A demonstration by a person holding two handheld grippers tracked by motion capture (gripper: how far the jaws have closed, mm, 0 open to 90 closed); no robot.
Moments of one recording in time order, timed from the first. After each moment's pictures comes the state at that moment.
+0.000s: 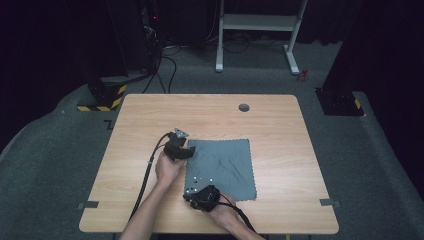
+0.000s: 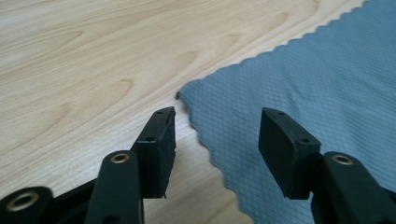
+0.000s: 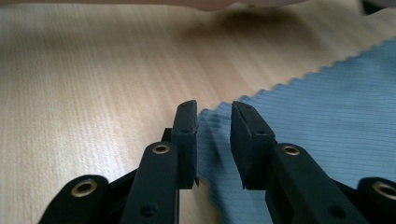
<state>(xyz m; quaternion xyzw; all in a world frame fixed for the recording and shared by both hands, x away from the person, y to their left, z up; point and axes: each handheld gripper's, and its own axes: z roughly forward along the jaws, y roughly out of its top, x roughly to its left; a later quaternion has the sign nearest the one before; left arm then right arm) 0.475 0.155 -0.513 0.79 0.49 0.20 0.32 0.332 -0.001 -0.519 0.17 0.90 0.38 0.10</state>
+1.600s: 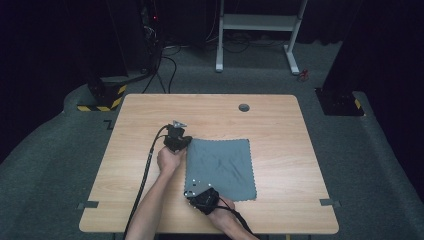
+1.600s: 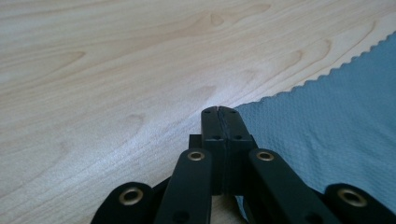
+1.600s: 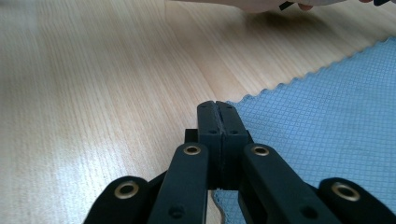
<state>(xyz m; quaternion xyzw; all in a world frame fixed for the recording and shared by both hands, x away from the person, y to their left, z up) 0.505 0.162 -0.510 0.77 0.50 0.16 0.36 0.322 0.002 -0.516 0.17 0.90 0.38 0.13</state>
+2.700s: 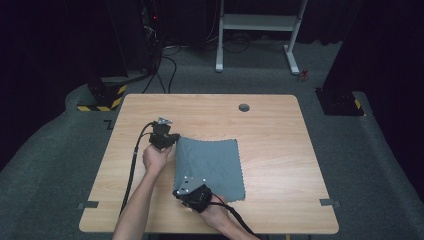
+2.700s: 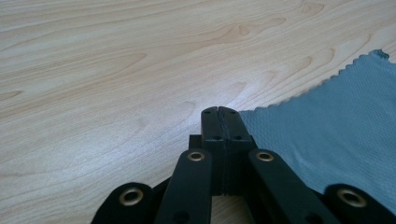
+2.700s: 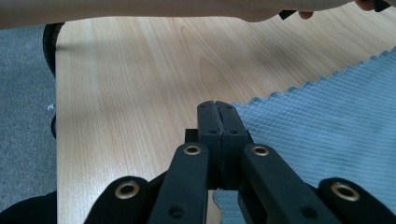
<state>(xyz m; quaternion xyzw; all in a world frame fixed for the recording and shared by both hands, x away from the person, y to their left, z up) 0.493 0.202 -0.483 0.77 0.51 0.16 0.36 0.321 0.020 -0.490 0.14 0.89 0.43 0.10</state>
